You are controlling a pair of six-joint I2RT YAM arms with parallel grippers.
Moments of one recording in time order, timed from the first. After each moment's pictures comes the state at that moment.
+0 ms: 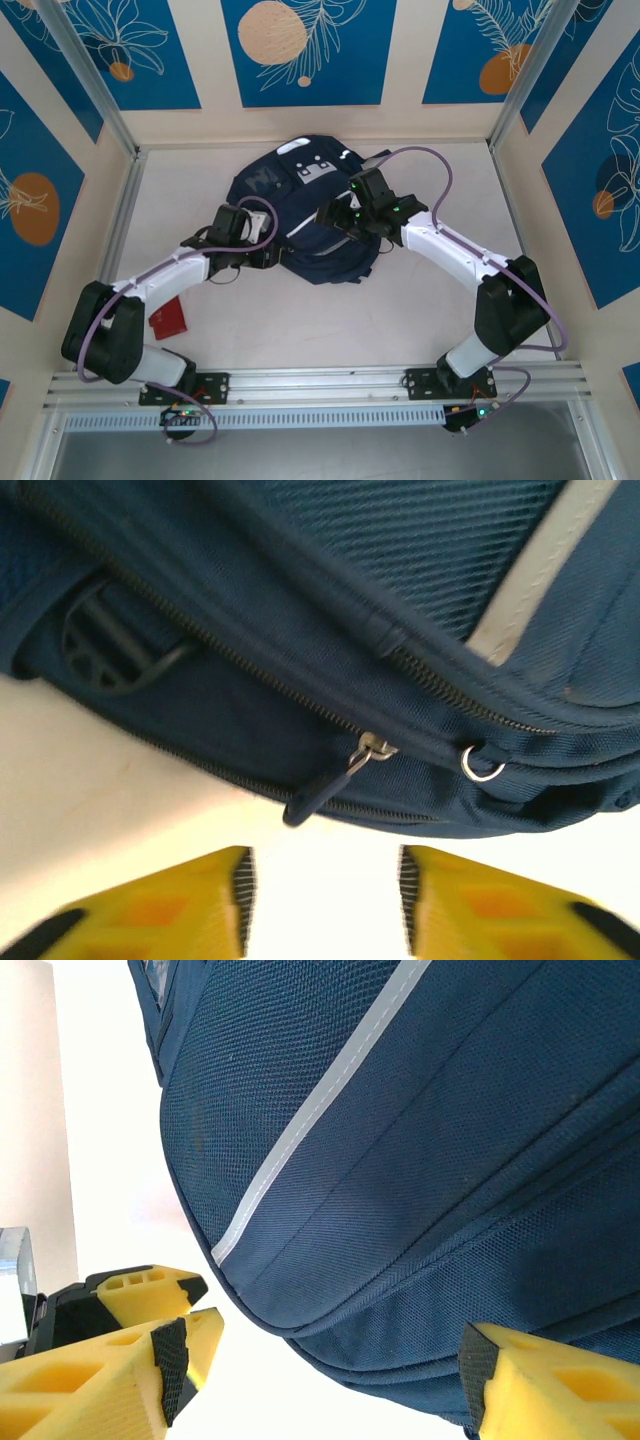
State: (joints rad) left arm -0.43 1.42 0.81 -0.28 0.29 -0.24; right arm 0.57 1.56 1.21 -0.51 -0.23 0.84
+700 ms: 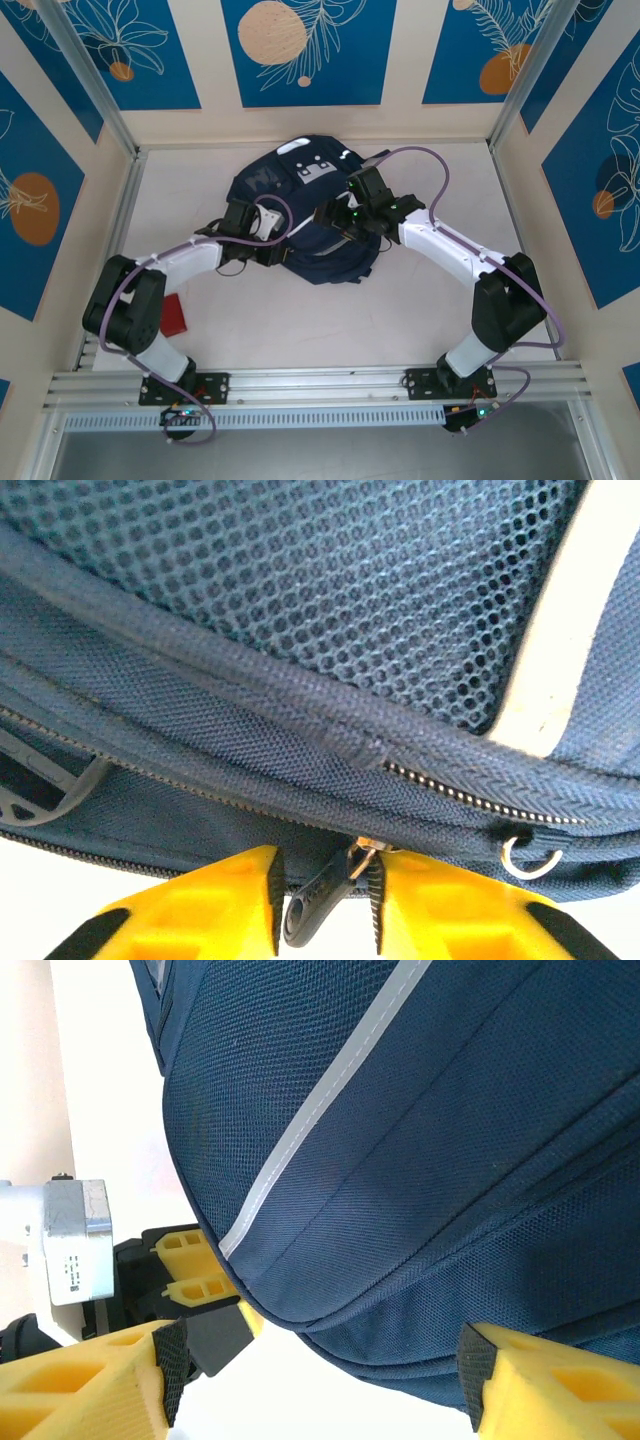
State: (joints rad) left arm -0.43 1.59 0.89 -0.25 0.34 -0.06; right arm 0.58 1.58 1.24 -0.53 -0.25 0.86
